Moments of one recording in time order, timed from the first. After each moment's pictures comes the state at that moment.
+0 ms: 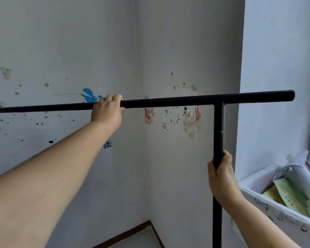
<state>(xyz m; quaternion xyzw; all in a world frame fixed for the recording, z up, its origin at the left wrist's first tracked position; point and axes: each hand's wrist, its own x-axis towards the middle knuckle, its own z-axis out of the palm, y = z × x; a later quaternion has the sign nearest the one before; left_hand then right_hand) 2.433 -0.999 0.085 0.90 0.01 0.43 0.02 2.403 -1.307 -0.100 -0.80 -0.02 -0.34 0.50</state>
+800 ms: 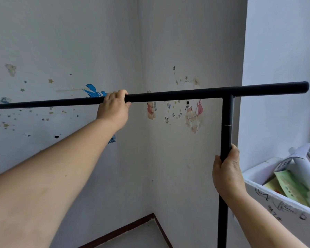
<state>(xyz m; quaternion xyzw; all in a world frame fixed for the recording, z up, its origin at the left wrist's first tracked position) 2.417 -1.008 0.073 0.90 -0.01 0.43 0.08 2.388 -1.305 -0.101 -0.79 0.01 -0.36 0.49</state>
